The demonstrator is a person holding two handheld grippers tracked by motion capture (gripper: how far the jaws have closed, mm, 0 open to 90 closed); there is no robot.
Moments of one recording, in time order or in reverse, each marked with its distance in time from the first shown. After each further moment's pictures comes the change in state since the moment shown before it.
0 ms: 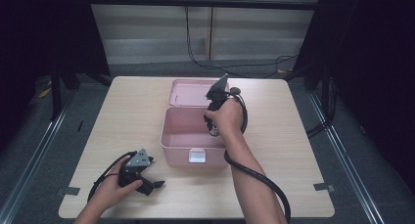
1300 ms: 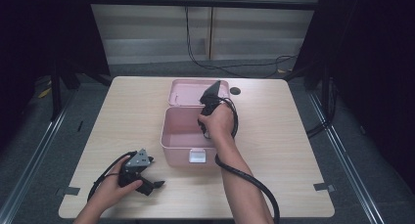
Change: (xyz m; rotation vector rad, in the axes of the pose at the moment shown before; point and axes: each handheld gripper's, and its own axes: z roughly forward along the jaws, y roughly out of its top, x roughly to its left) left arm 0.000 0.000 0.000 0.002 0.001 0.002; right arm 0.015 0.008 0.030 -0.016 -0.009 0.001
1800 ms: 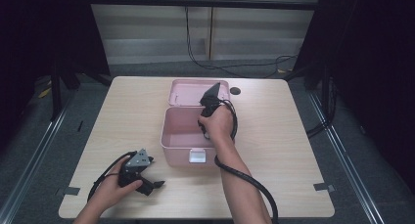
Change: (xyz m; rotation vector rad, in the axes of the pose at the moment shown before) left arm 0.000 0.000 0.000 0.000 0.000 0.000; right arm -0.002 0.002 0.011 -0.016 -0.008 -0.005
